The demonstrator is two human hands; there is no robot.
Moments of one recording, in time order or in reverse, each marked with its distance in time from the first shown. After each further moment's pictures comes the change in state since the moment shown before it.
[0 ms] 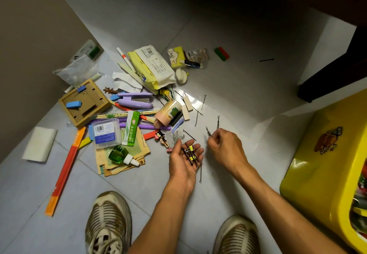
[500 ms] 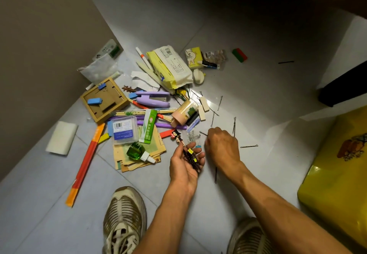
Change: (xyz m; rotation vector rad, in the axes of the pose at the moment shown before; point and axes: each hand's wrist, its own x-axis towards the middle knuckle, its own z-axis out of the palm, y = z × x) left_hand -0.011 0.026 -0.028 -0.083 0.020 0.013; right_hand 0.014 -0.027 0.052 -0.517 0.046 -0.221
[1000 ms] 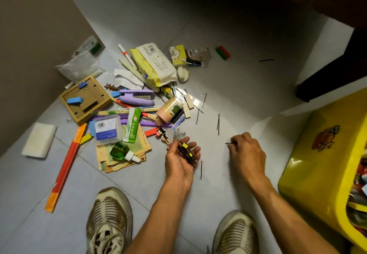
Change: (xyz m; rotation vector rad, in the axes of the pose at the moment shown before) left_hand -0.005 -0.018 0.021 0.012 -0.010 0.011; right_hand -0.051 0.089 -0.017 0.095 0.064 0.299
